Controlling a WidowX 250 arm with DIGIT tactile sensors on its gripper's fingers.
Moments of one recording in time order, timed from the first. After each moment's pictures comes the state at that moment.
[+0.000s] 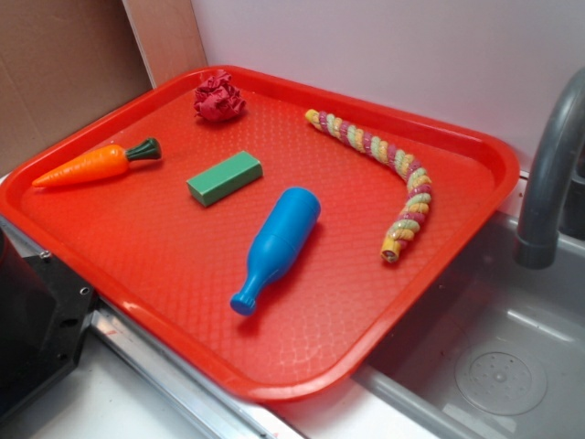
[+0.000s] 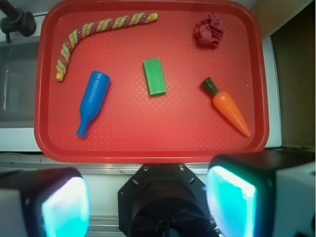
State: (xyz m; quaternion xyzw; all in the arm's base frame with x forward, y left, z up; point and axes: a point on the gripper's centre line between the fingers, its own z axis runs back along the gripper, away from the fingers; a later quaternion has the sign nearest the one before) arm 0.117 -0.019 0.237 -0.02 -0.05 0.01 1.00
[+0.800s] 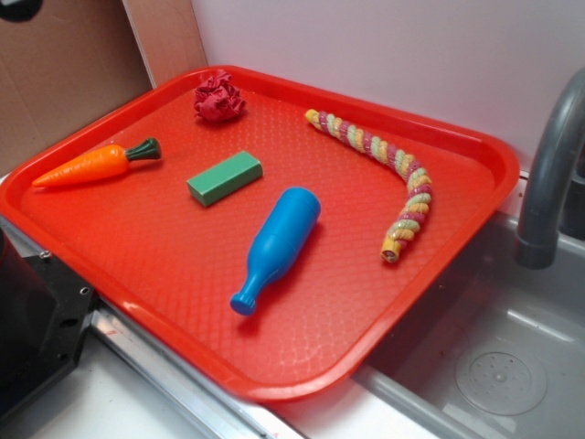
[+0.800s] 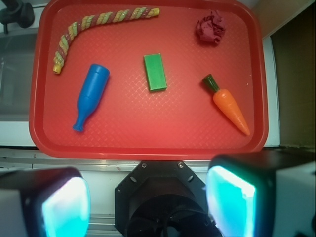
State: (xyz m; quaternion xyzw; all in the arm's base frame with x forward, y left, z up) arm 0.111 -0.024 0.230 0.00 -0.05 0.00 1.00
